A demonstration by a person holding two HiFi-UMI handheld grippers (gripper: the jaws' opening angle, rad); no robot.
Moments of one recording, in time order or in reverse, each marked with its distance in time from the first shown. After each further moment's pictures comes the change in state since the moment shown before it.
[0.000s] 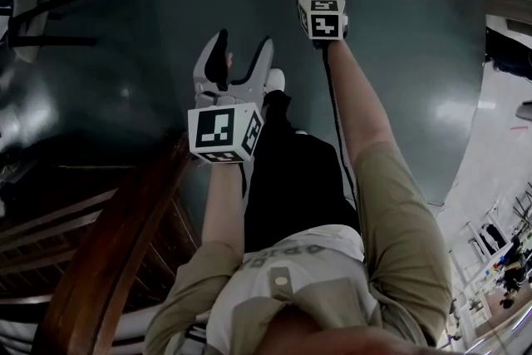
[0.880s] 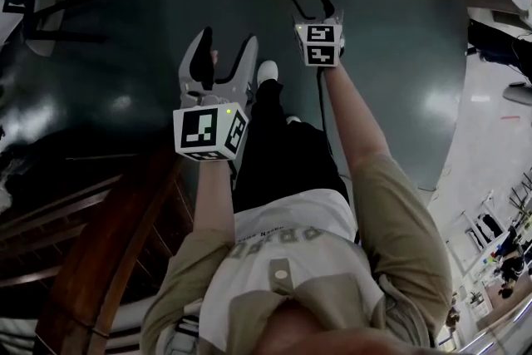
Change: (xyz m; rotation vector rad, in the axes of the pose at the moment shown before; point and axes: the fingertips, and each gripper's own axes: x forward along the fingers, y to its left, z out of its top) left arm -0.068 -0.039 0.116 0.030 -0.042 -0.013; right arm -0.147 0.012 0.074 -0.042 -0.107 -0.029
